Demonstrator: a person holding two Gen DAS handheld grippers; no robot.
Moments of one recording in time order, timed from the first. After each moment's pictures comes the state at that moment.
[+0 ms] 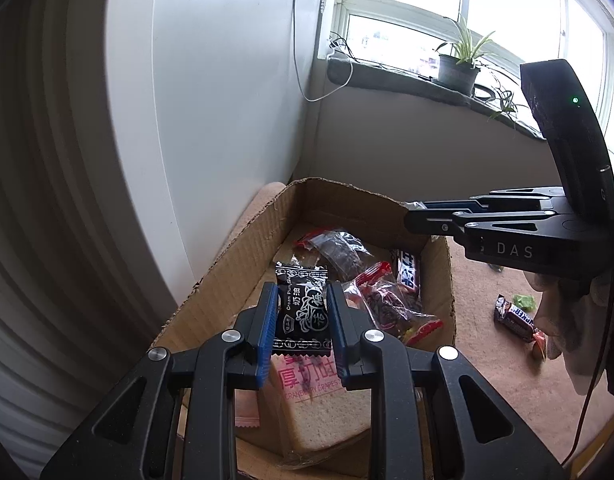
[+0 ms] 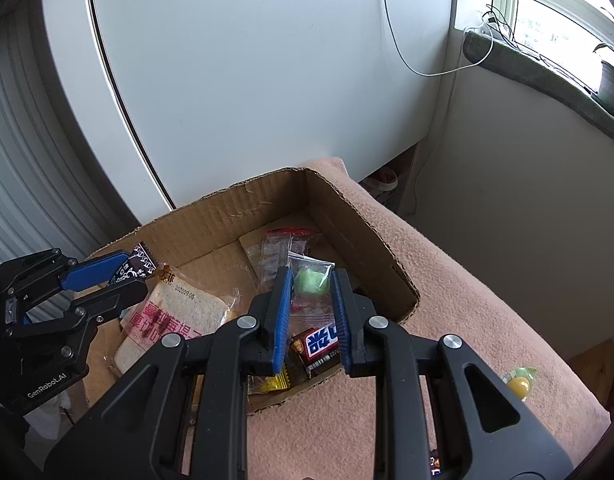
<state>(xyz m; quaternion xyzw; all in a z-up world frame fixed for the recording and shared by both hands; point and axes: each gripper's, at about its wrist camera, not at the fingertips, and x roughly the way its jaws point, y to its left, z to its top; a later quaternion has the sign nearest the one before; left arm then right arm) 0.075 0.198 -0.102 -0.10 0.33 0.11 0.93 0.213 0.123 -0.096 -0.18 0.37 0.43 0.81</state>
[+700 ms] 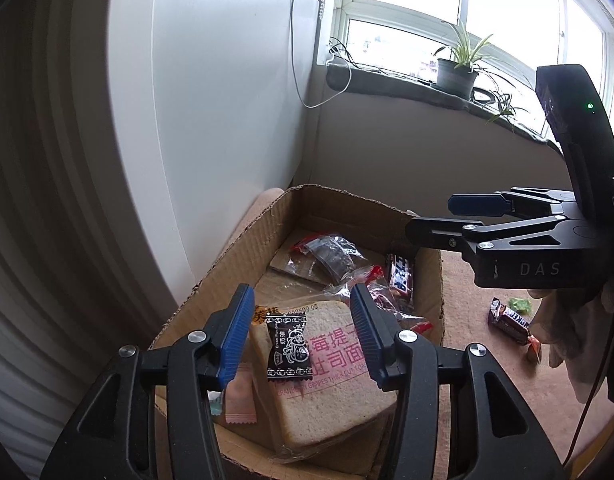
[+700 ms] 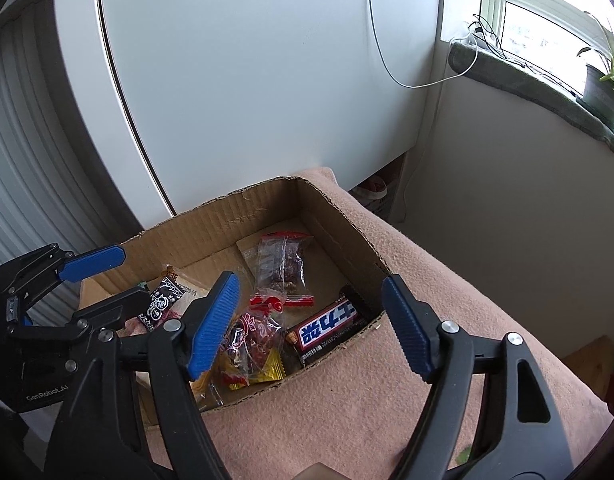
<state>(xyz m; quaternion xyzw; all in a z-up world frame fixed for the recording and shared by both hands) 0.069 0.190 -0.094 -0.09 0.32 0.11 0.94 0.202 0.099 -0.081 -0.17 0.35 0.41 0.82</state>
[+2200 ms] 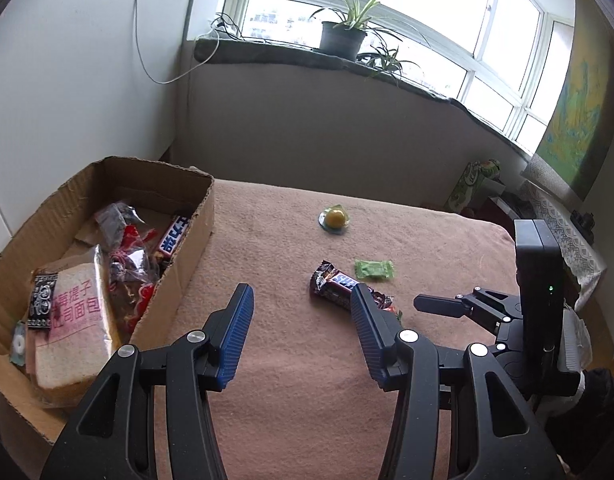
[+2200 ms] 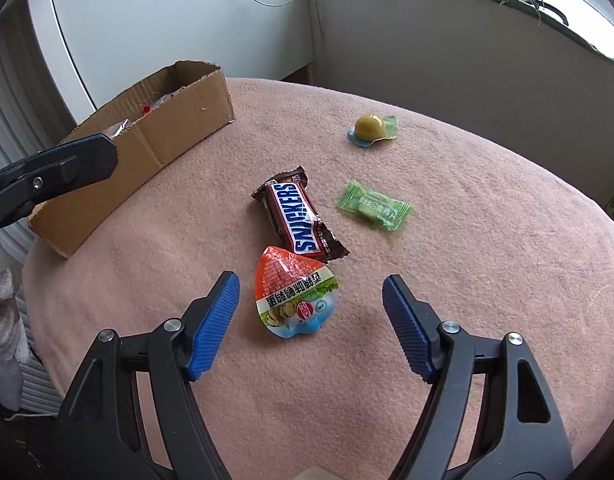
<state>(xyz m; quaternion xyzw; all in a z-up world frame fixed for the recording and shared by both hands) 0.099 0.046 -0.107 -0.11 0.35 -0.06 0.93 0.161 -0.101 -0.175 -0.10 0.43 0.31 0.84</state>
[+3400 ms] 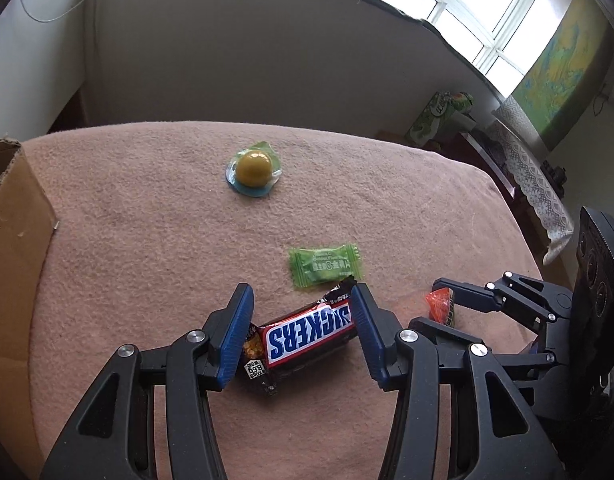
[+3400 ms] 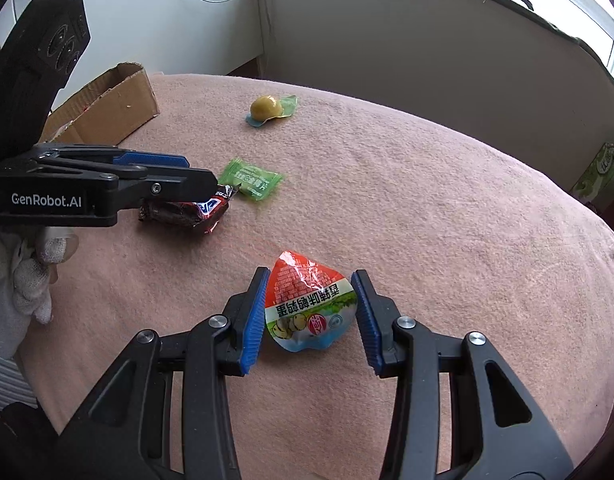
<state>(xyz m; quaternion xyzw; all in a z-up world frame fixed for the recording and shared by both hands) 0.201 -0.005 -0.162 -0.10 0.47 -0.17 0.86 0.186 -0.169 -0.180 -0.11 0.44 0.24 0.86</state>
